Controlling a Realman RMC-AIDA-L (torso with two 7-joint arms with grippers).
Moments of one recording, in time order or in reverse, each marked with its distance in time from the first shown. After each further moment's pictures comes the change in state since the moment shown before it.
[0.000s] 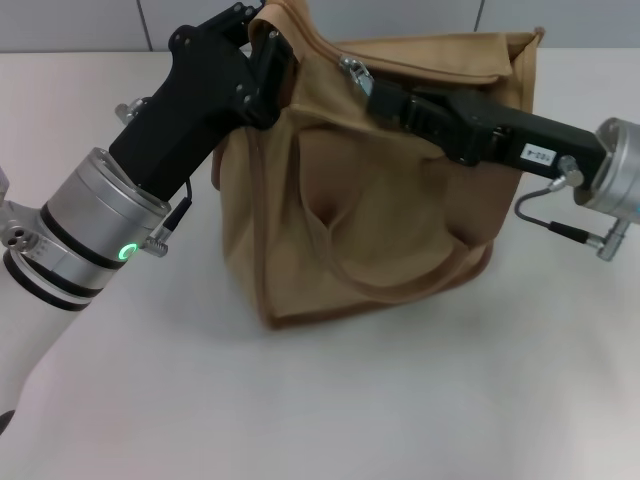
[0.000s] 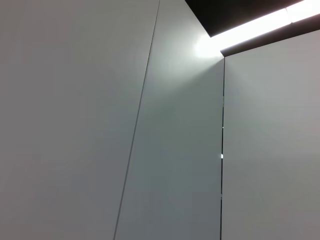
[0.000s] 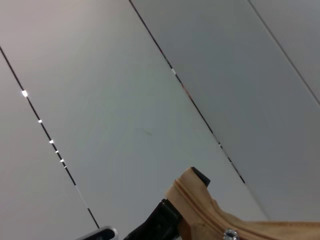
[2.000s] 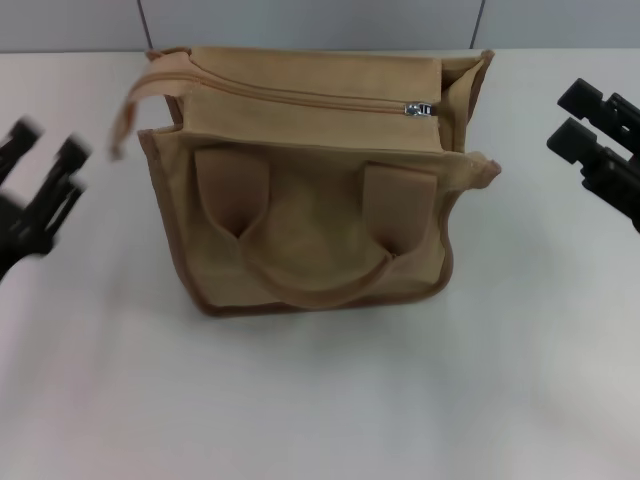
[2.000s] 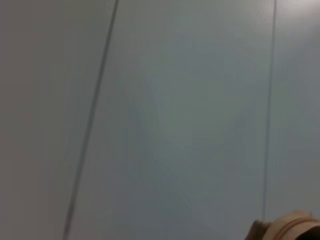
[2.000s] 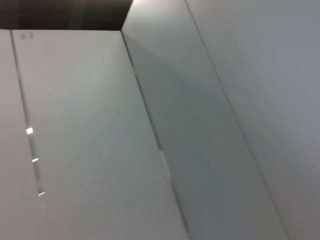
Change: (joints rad) left arm 0.409 0.016 -0.115 0.258 0.037 0.007 -0.089; right arm -0.271 -0.002 0.229 -0.010 0.009 -0.294 -0.366
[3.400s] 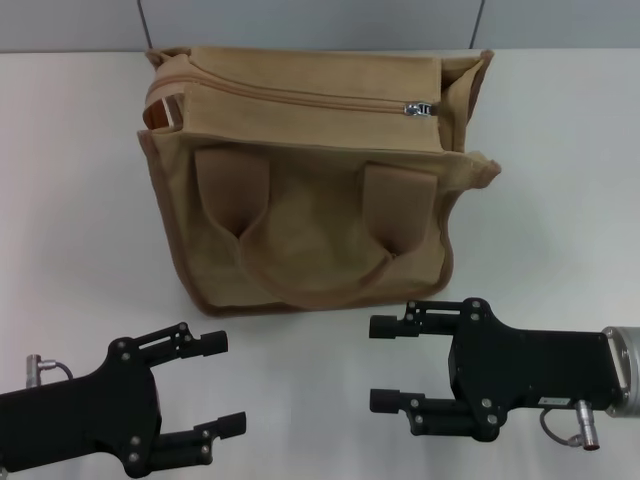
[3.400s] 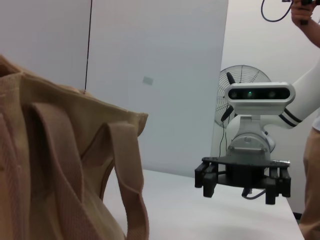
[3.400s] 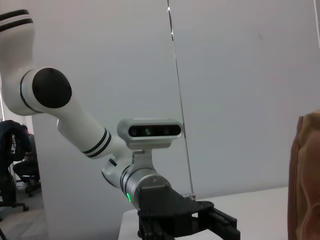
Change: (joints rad) left arm -0.023 0.021 0.578 0.308 0.258 0.121 -0.175; right arm 0.133 0.009 -0.175 0.134 -0.417 0.125 -0.318
